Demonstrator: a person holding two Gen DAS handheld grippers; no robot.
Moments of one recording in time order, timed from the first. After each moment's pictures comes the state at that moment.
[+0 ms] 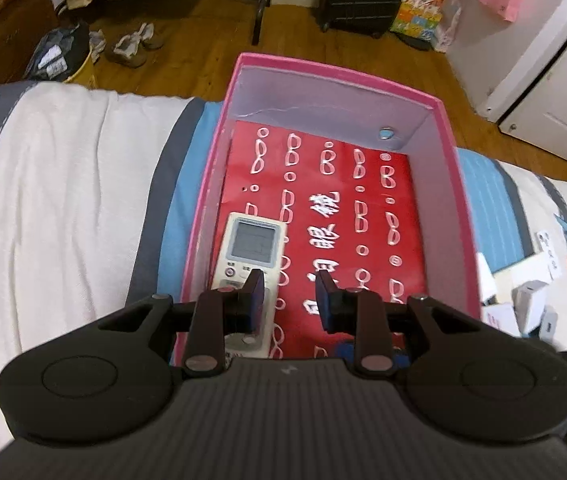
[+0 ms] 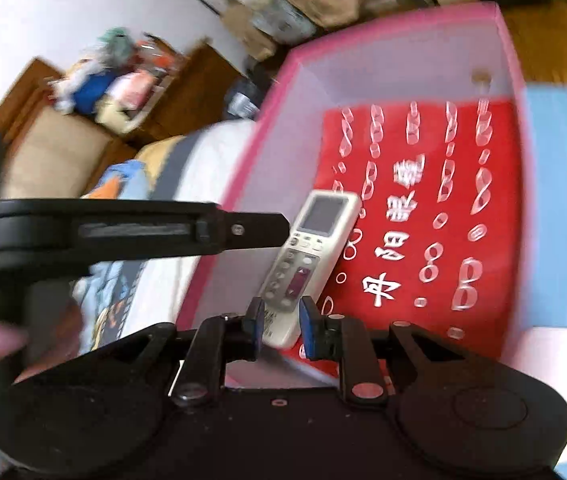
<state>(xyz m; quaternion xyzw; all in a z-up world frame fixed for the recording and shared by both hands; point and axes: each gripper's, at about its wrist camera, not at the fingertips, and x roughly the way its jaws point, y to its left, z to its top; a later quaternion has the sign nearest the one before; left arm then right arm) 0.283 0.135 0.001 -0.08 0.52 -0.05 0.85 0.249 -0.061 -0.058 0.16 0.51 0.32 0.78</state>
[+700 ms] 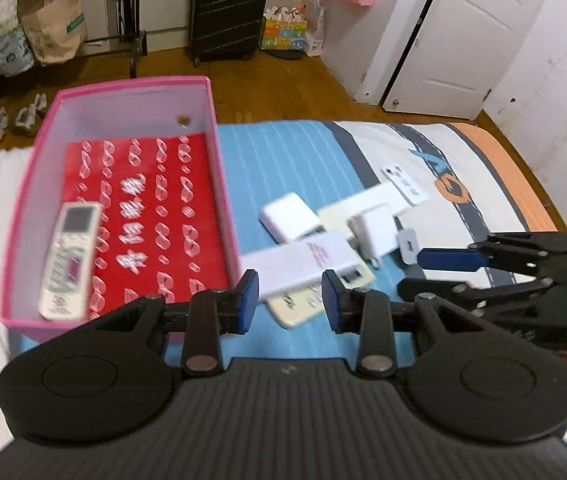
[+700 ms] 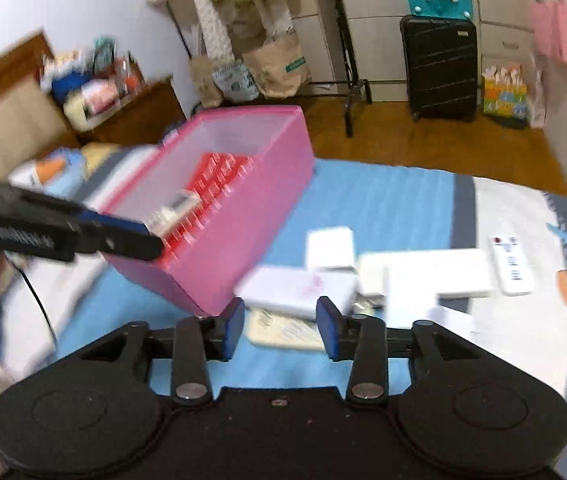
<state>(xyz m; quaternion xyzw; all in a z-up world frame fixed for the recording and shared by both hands) 0.161 -0.003 0.028 -0.03 0.46 -0.20 0.87 0.142 -0.246 -0.017 -0.01 0.42 0.24 0.88</state>
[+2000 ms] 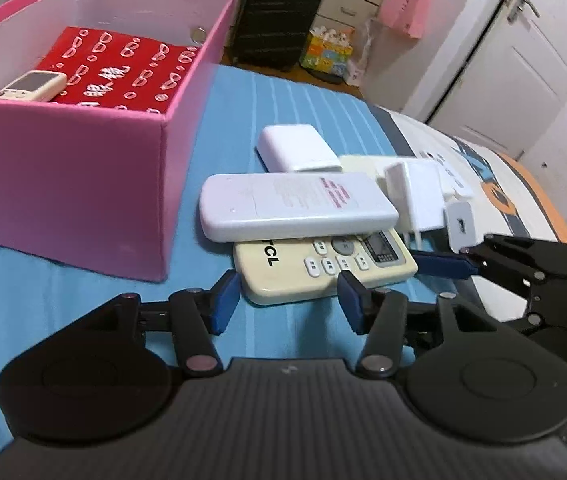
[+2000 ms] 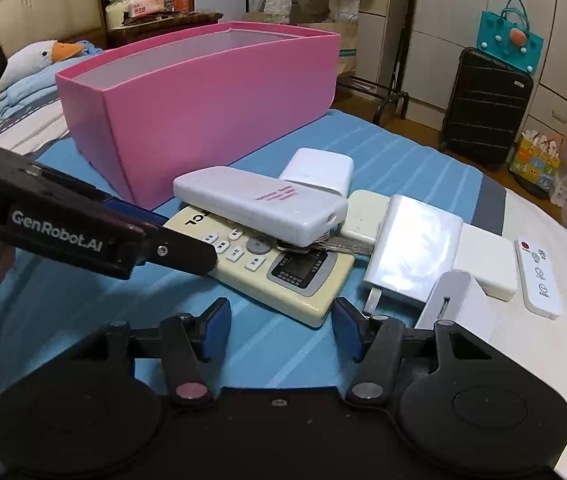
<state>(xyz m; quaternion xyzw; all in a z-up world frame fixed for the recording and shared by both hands) 0.146 -0.045 -0.121 -0.12 0.42 -0.14 0.89 0.138 -0.253 -0.118 -0.17 0.38 0.28 0.87</state>
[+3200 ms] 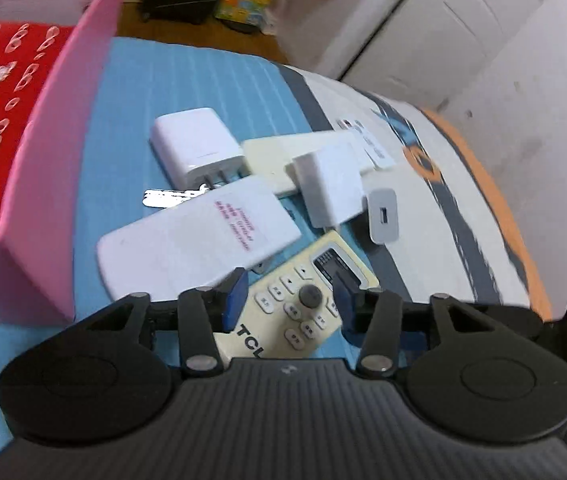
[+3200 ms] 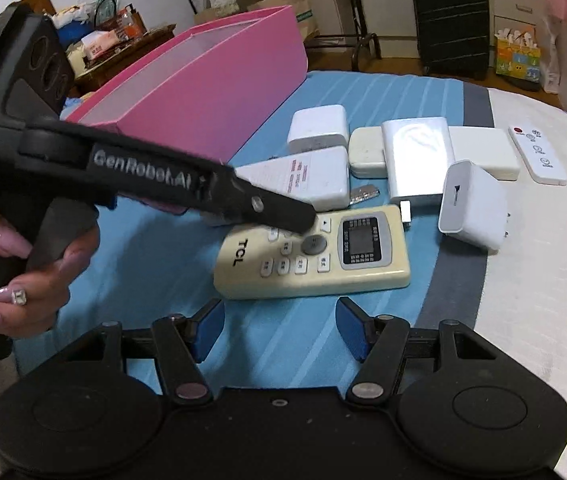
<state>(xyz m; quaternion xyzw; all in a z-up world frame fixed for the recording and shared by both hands) 0.196 -0.066 -0.110 -0.12 0.46 -0.28 0.83 0.113 -0.267 -0.115 -0.01 0.45 0.25 0.86</state>
